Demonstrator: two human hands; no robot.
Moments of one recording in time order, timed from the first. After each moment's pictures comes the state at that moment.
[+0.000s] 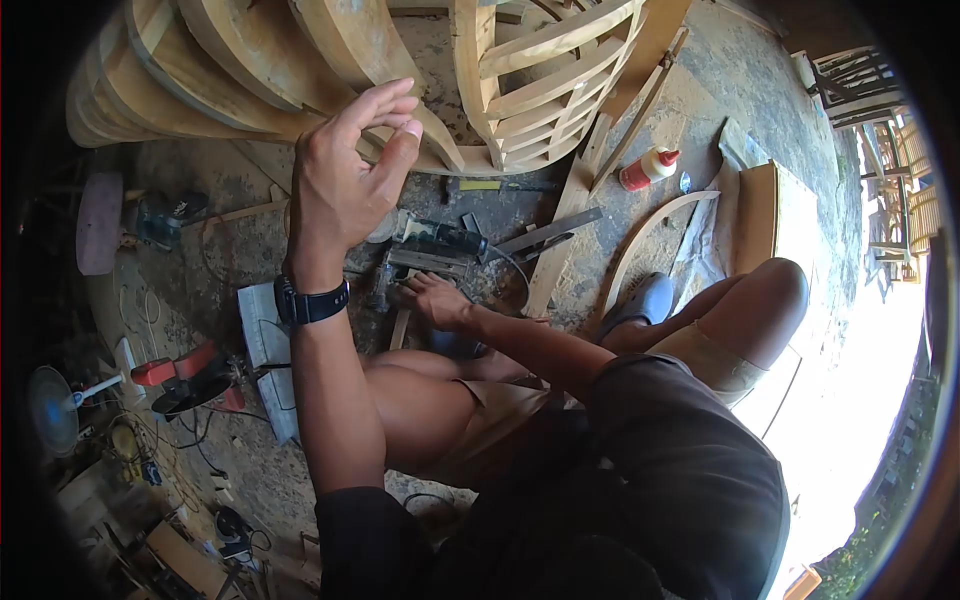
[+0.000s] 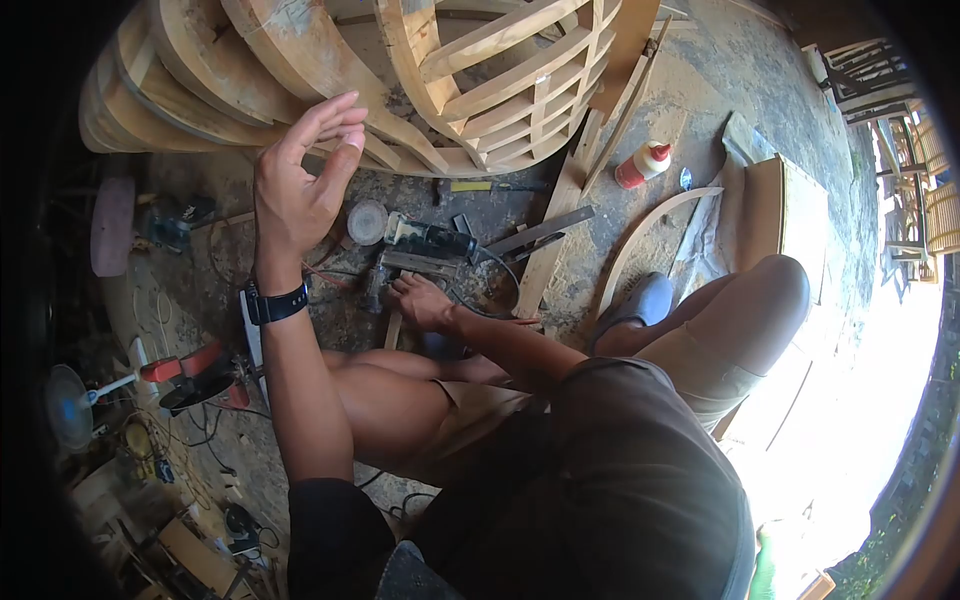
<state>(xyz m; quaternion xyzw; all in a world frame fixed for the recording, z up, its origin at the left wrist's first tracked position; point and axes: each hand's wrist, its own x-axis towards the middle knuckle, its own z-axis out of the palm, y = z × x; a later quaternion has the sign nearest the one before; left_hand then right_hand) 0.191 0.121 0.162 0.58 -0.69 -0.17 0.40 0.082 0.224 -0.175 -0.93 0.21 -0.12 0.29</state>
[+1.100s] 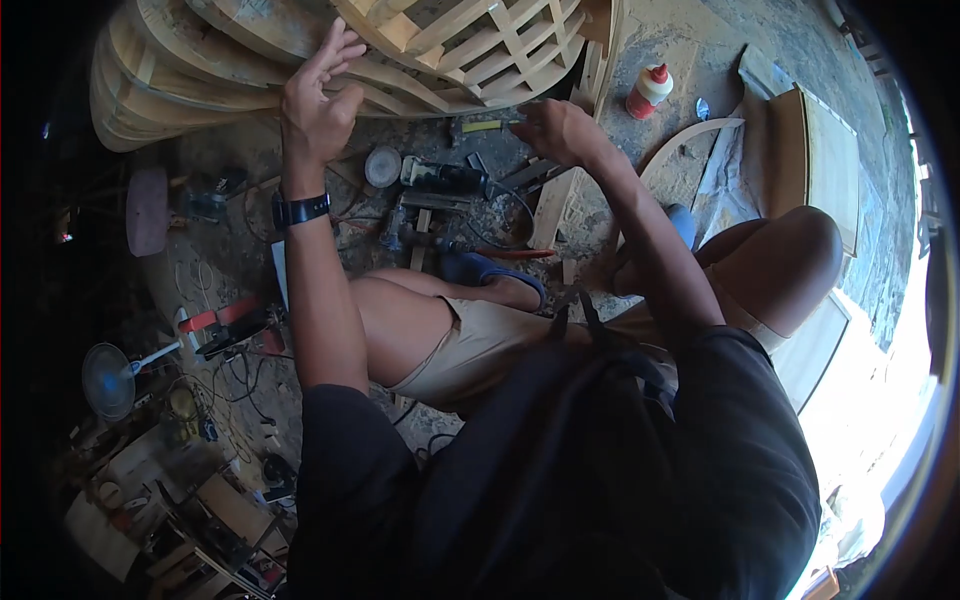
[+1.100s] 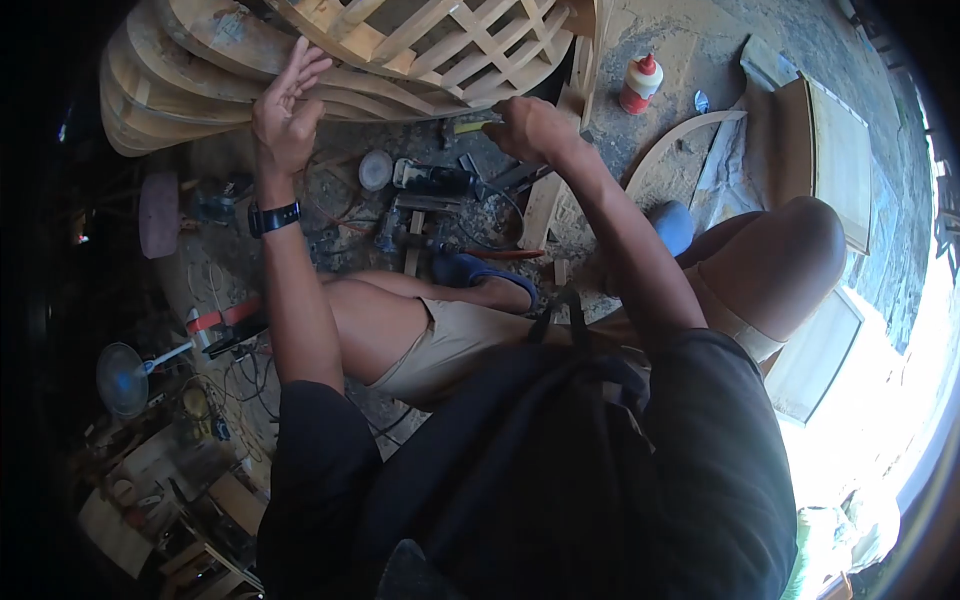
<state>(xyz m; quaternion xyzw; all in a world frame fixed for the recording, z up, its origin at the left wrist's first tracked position) 0.162 0.104 0.144 0.54 -0.69 -0.19 0.45 -0.129 0.060 -0.006 -0.81 0.43 -0.08 0.39</state>
